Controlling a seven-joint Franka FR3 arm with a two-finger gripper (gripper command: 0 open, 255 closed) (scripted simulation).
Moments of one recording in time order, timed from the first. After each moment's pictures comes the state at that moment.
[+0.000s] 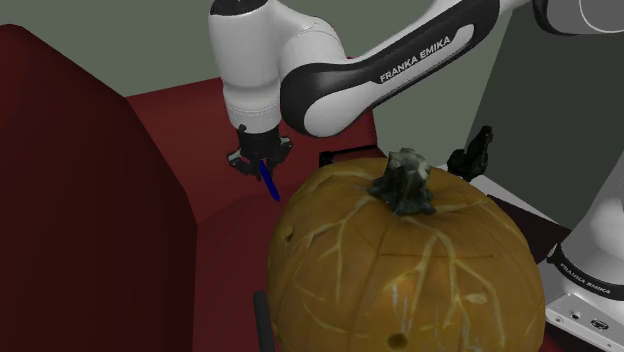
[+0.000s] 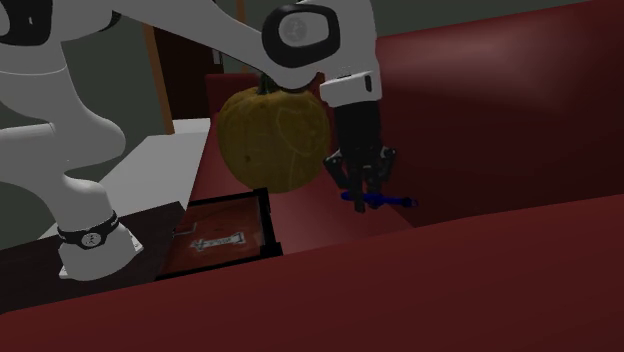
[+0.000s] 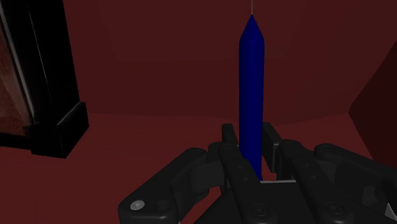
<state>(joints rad) 0.17 0.39 0.65 -1.64 -0.60 2.06 1.26</state>
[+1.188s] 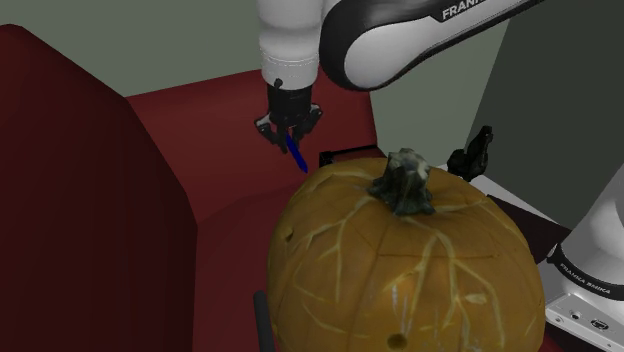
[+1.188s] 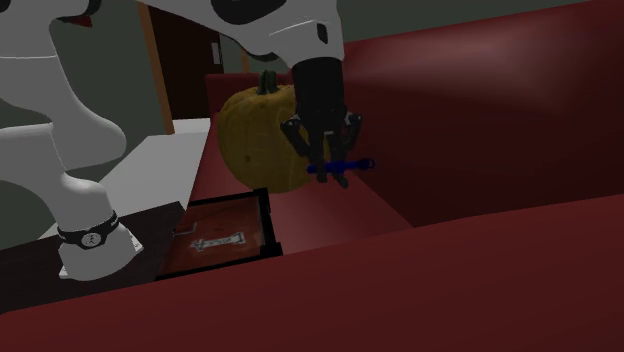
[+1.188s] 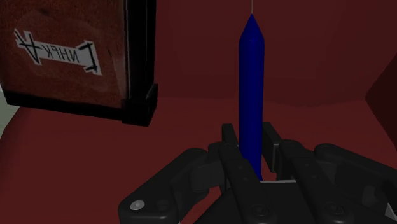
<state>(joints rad) 0.03 0.11 0.69 -1.82 -0.40 2.07 1.10</state>
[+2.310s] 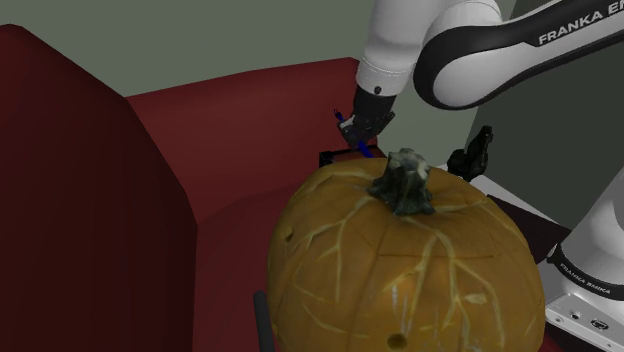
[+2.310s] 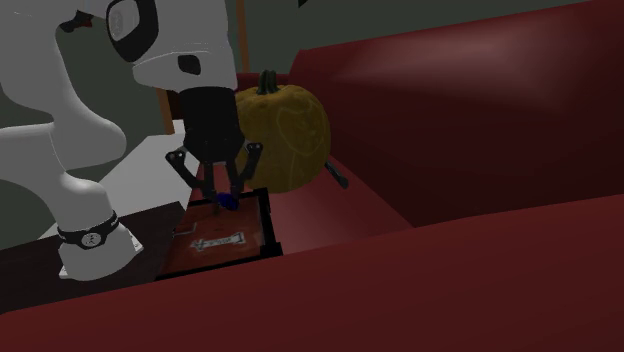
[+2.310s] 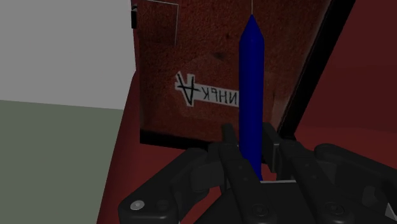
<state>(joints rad) -0.02 -0.36 0.51 -2.38 -0.07 2.31 0.75</state>
